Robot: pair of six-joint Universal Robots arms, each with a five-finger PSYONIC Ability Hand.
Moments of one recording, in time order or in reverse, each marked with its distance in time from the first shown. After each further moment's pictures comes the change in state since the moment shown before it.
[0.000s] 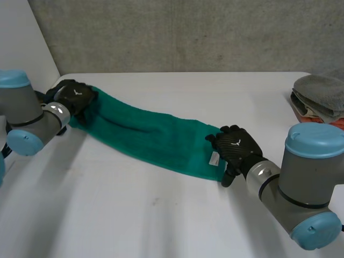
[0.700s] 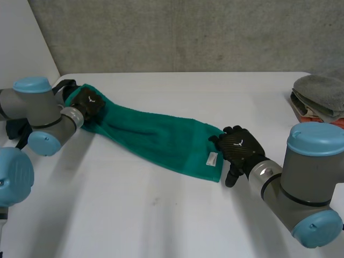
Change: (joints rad) left arm -0.058 -0.170 0.226 -0.065 -0.067 0.277; right arm -0.016 0.009 -0.004 0.008 0.000 -0.039; left_hand 0.727 0.769 0.759 0.767 0.740; right_hand 0.000 0.000 0.000 0.000 0.000
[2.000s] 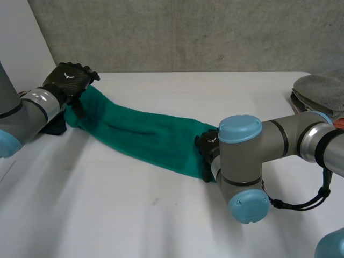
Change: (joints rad) left arm 0.034 0.575 -0.604 0.130 0.076 -0.426; right arm 0.210 0.377 -0.528 0.215 0.313 0.072; left_hand -0.870 -0.926 -0.902 -0.927 -0.911; right_hand 0.138 0.000 0.151 0.155 0.146
